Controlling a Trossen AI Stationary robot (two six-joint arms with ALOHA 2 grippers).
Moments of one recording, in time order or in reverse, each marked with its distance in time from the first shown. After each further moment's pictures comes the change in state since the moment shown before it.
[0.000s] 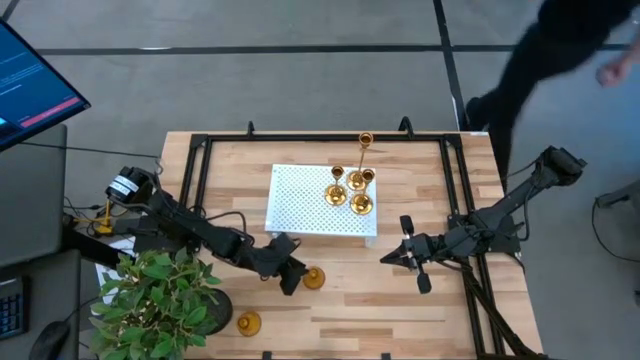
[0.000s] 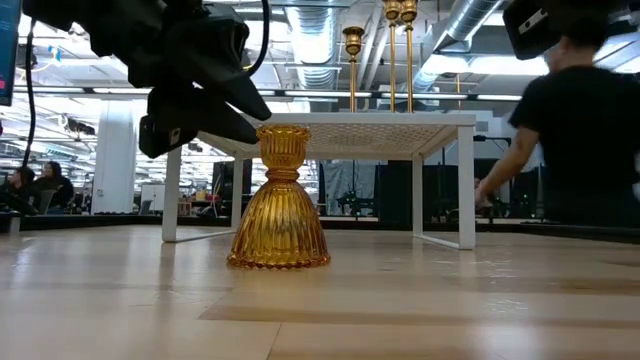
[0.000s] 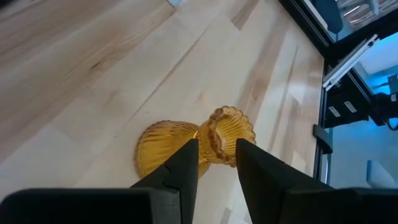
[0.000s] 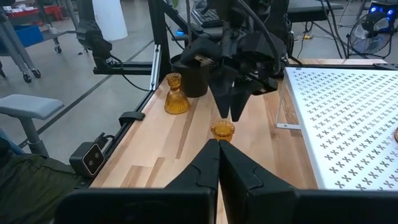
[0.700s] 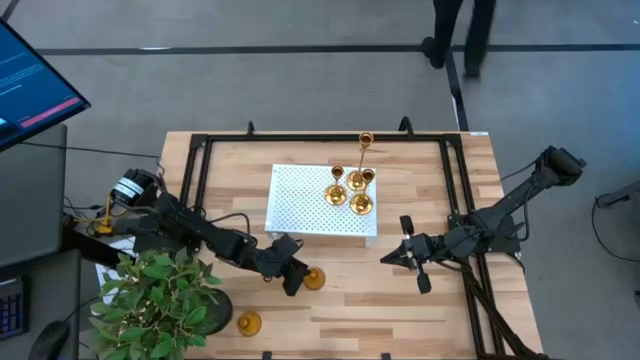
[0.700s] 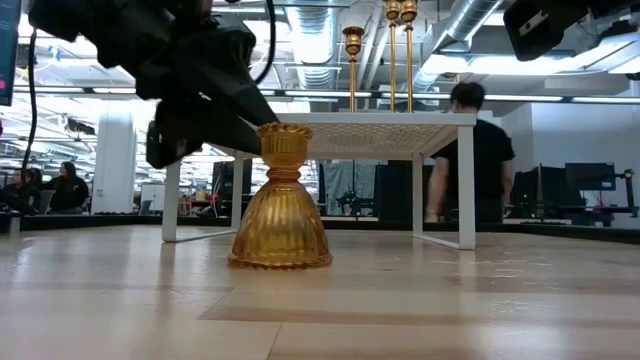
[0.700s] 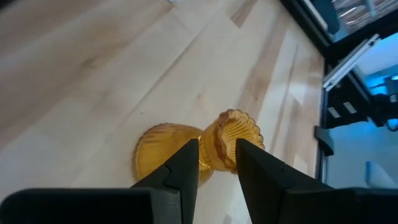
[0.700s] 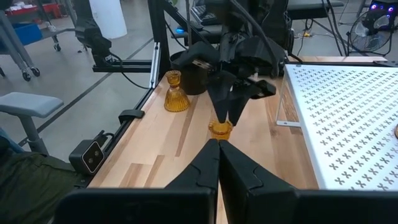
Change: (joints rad) left arm 0.004 0.057 0.000 0.062 0.010 0.000; right arm 0.000 0.000 0.000 -0.010 0.000 0.005
